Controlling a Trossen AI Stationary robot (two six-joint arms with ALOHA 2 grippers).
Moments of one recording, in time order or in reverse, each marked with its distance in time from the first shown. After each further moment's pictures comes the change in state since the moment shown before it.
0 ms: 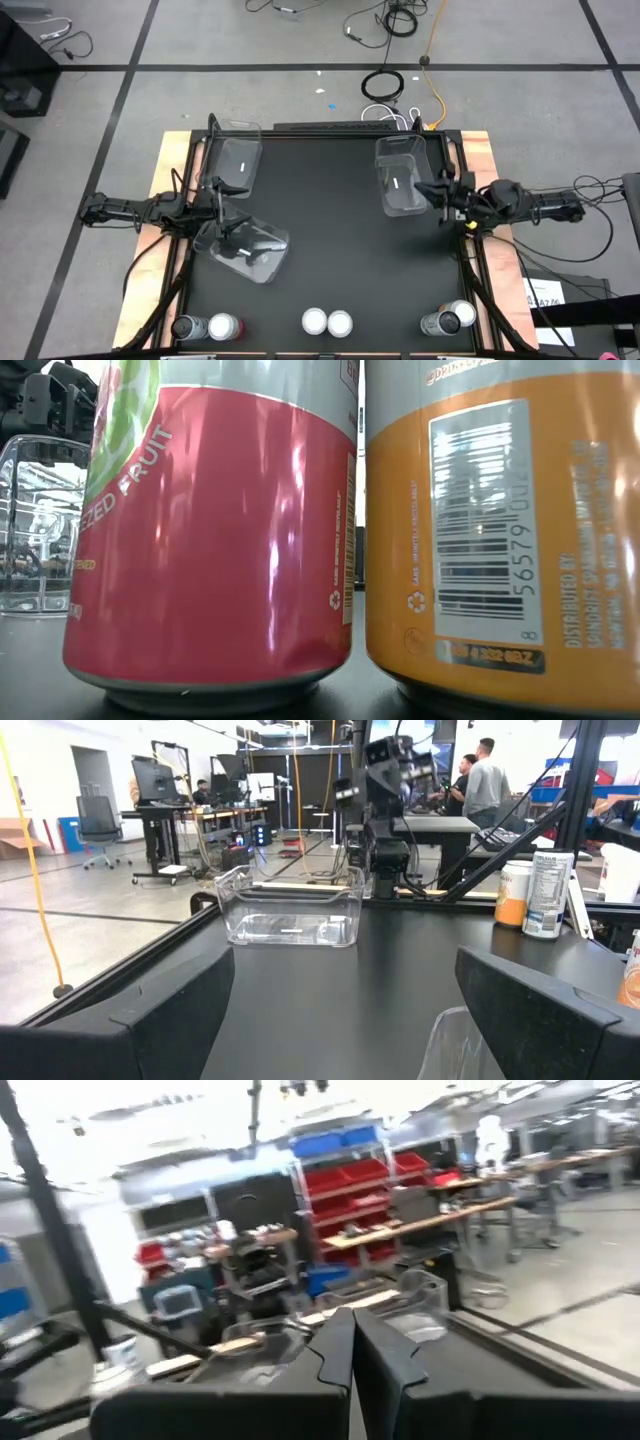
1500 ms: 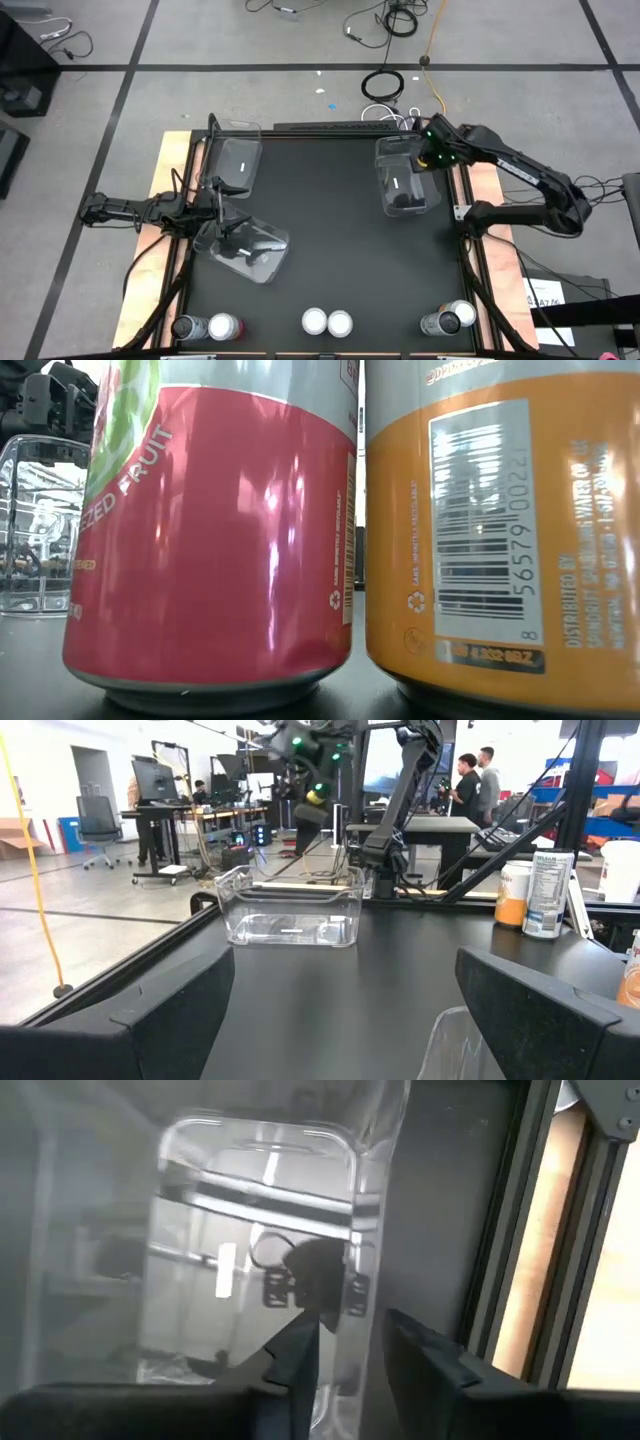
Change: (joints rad) left arm 0.000 0.000 0.000 0.000 0.000 0.000; right arm -0.916 0.965 0.668 -1.147 -0.230 0.336
